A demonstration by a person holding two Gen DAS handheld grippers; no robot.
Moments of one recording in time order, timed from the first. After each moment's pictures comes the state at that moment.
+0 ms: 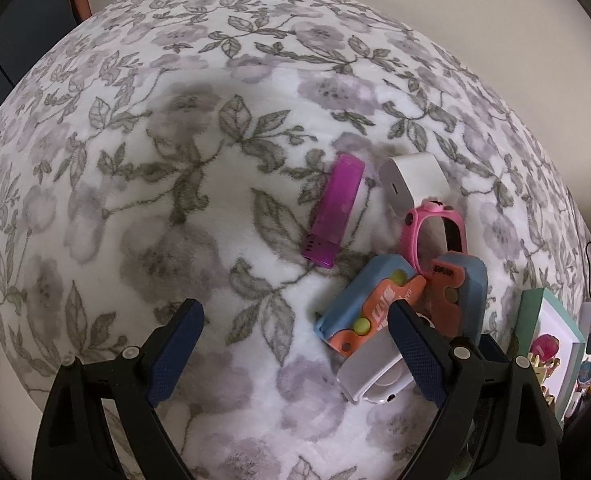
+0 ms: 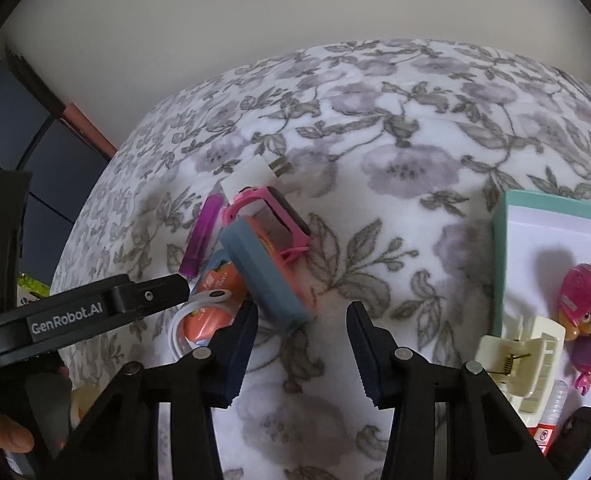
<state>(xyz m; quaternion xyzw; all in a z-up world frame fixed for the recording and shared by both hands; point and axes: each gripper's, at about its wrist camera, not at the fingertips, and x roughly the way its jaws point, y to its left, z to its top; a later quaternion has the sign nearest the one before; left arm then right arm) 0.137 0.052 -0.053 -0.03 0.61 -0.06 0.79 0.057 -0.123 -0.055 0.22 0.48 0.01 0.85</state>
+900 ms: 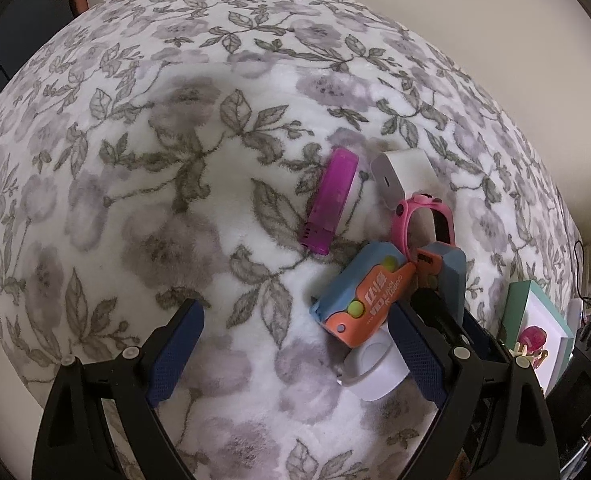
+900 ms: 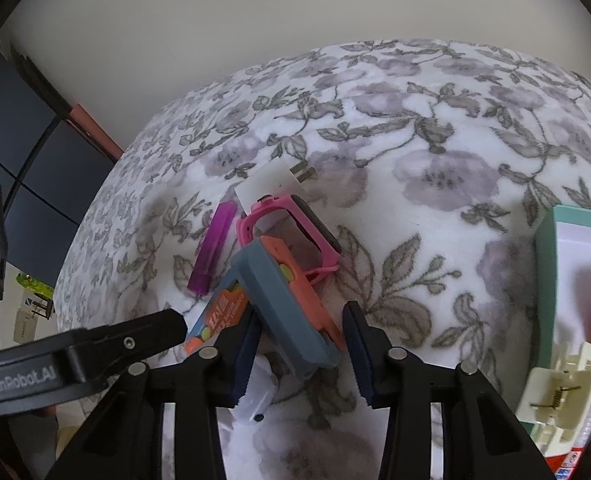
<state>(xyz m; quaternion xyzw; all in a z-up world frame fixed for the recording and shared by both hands) 0.126 0.068 -0.042 -0.05 0.62 -0.07 0.78 0.081 -0.106 -0.066 0.23 0.47 0.03 0.85</state>
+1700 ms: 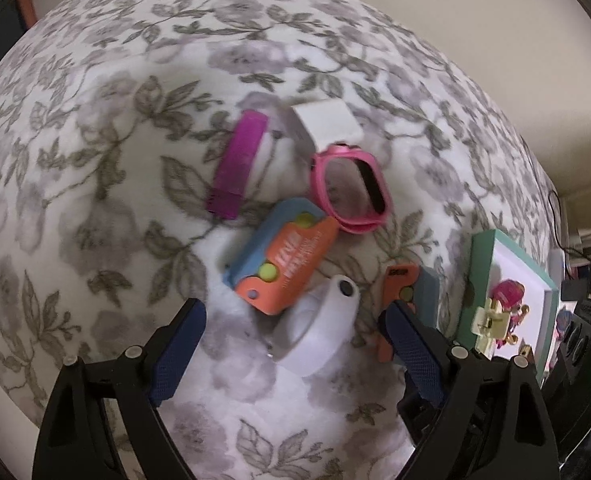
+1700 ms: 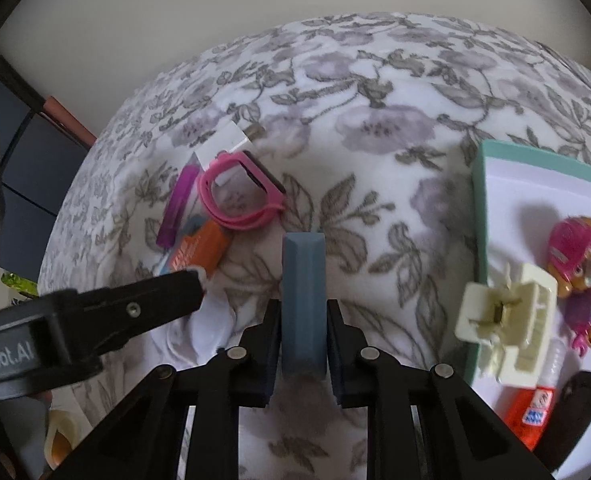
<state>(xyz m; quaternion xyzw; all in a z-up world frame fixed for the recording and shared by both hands) 0.107 0.018 -0.044 -0.02 0.64 -0.15 0.75 0.042 -0.124 -0.067 0.23 0.53 -0.02 0.82</state>
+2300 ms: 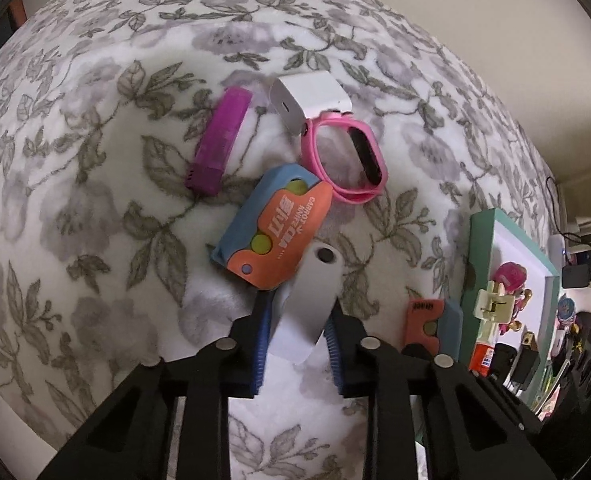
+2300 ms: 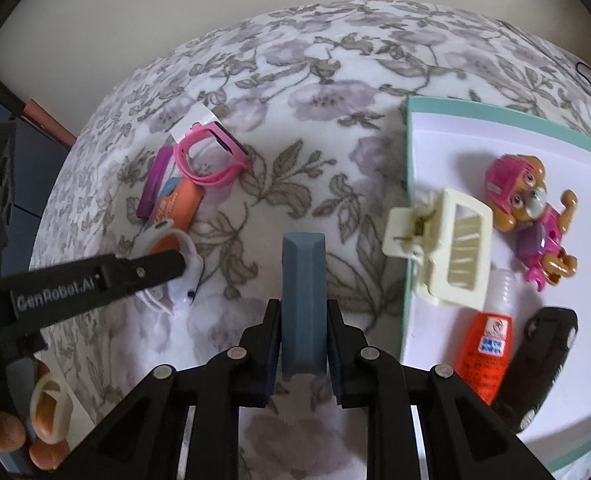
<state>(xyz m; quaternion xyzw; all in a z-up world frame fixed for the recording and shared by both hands) 0.102 0.008 -0.059 -0.03 0.65 -0.17 0.74 0.003 -0.138 -0.059 0.23 0.55 -0.05 0.80</state>
